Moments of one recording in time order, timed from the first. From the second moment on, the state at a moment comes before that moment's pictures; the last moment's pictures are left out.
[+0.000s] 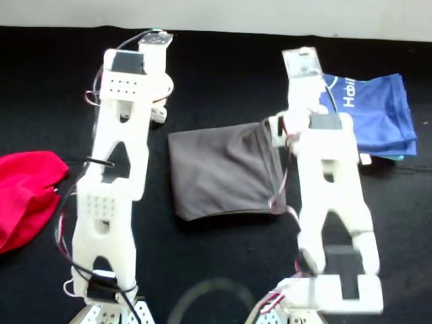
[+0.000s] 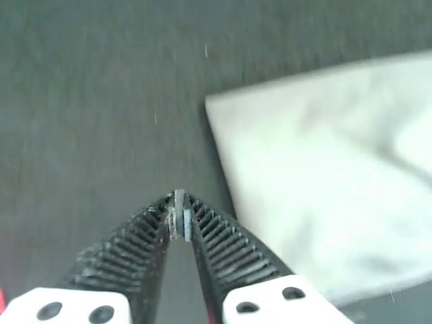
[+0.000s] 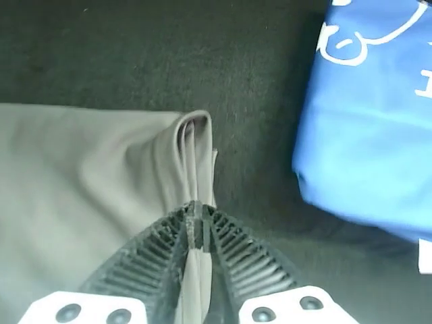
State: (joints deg) left arm 1.0 41.3 -56.7 101.8 -0.2; right arm -7.0 -2.1 9.0 59.8 10.1
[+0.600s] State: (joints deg) left arm 12.1 4.7 19.4 64.9 0.0; right arm -11.6 34.5 -29.2 72.0 0.7
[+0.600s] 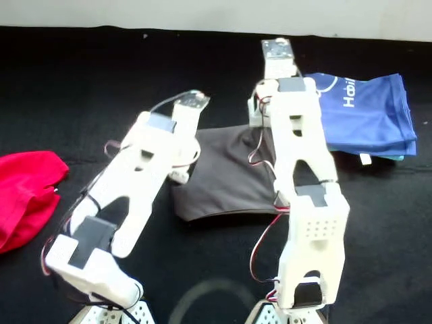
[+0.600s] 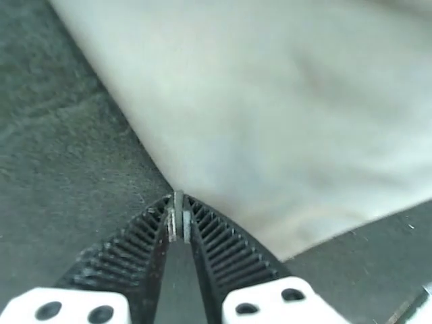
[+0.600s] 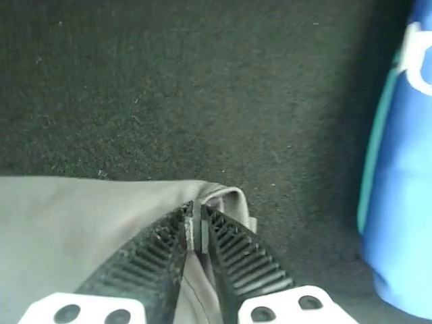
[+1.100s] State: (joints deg) left arm 10.4 3.1 32.9 52.7 0.0; right arm -4.0 39.5 -30.3 72.2 0.7
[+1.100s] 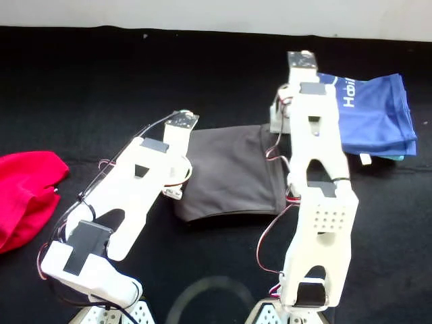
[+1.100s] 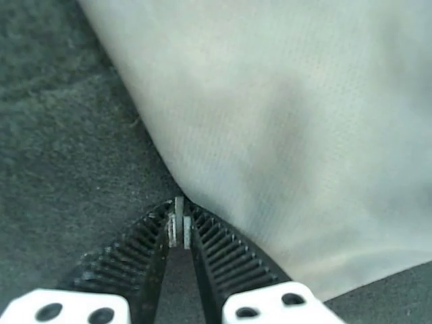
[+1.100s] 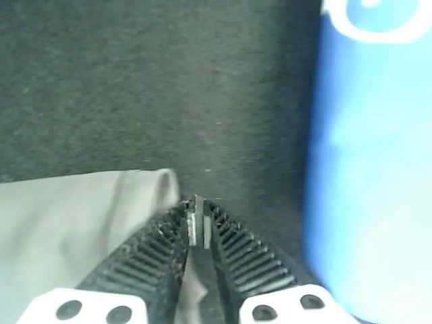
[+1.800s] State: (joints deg) left arm 10.4 3.1 33.2 52.7 0.0; right arm -12.6 34.9 -25.9 73.2 0.6
